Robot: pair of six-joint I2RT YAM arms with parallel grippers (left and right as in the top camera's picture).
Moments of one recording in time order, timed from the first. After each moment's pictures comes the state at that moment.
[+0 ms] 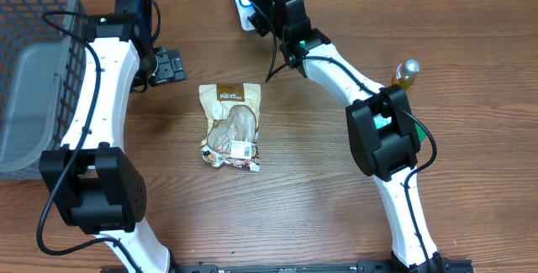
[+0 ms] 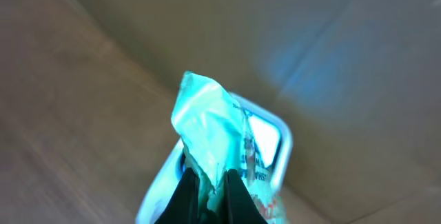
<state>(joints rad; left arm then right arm) 0.02 1.93 1.76 -1.20 -0.12 -0.29 0.45 2.45 1.98 0.10 -0.05 -0.36</state>
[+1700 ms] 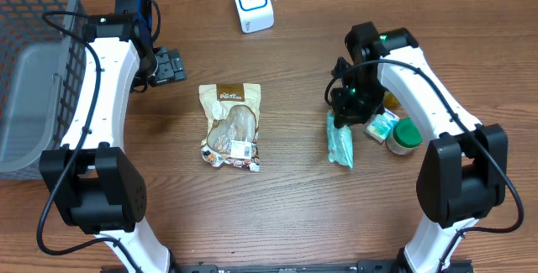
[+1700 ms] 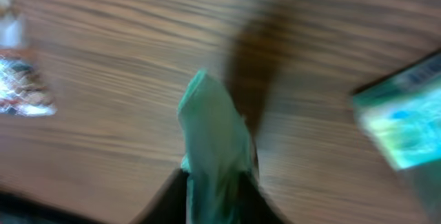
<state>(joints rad) 0.02 1.93 1.76 -1.20 -0.12 -0.29 0.25 1.95 1.58 -1.31 -0.21 0.08</state>
